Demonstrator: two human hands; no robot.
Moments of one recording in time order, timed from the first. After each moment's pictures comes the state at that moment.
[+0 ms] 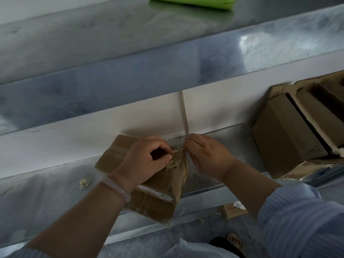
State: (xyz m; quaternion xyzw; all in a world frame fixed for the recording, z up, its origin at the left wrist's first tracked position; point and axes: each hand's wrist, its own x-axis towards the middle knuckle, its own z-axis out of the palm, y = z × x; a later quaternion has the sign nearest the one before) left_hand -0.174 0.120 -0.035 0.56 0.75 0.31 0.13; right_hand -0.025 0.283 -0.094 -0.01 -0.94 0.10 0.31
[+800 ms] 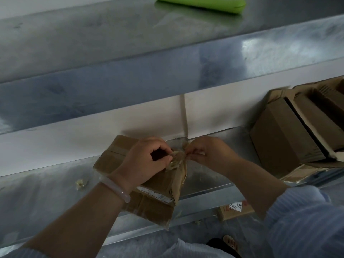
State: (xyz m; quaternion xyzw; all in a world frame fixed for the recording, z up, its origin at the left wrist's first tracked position) left_hand -0.176 0.120 -0.036 0.56 0.75 0.32 0.14; right_hand -0.020 0.288 -0.065 -0.16 -0.92 0.34 0.11
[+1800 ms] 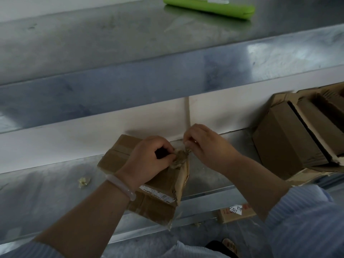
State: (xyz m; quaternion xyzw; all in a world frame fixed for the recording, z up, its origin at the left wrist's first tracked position) left_hand -0.174 0.124 -0.039 0.53 0.77 0.34 0.12; right_hand -0.033 0.276 -0.042 -0.11 -0.94 0.26 0.21
